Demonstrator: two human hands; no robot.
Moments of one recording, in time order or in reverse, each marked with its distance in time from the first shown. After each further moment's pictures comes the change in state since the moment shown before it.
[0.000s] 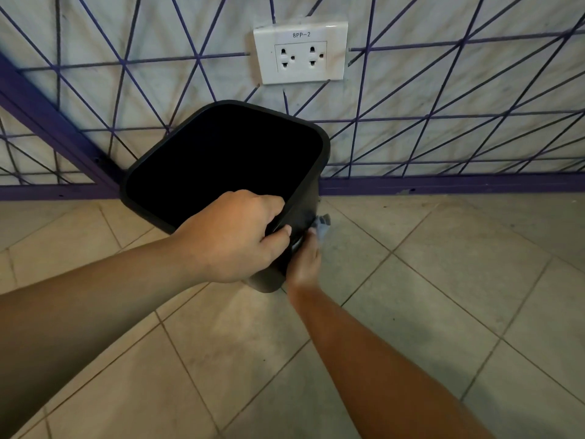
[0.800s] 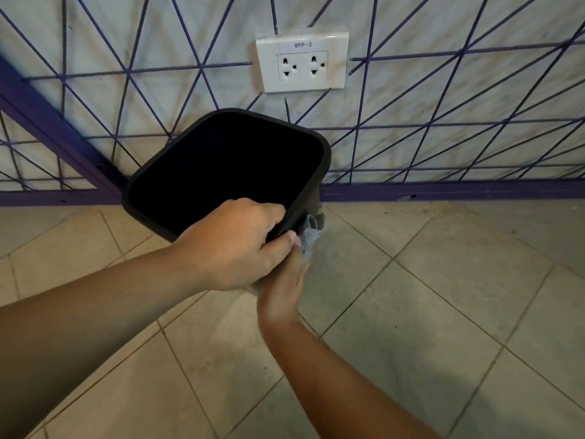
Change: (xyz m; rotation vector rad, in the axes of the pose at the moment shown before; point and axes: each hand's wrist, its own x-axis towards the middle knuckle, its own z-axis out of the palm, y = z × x) left_hand 0.000 -0.007 0.002 -0.027 0.003 0.008; right_hand -0.054 -0.003 0.020 0.186 -0.139 -0.069
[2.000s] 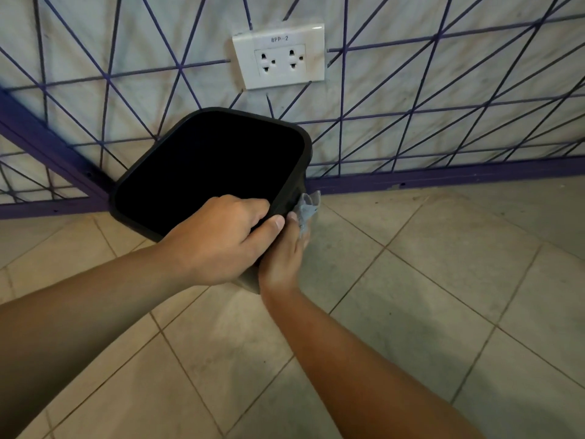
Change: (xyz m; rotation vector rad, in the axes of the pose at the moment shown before) left_hand 0.001 -0.001 0.002 -0.059 0.049 0.046; right_hand 0.022 -0.004 0.004 -0.110 0.084 -0.091
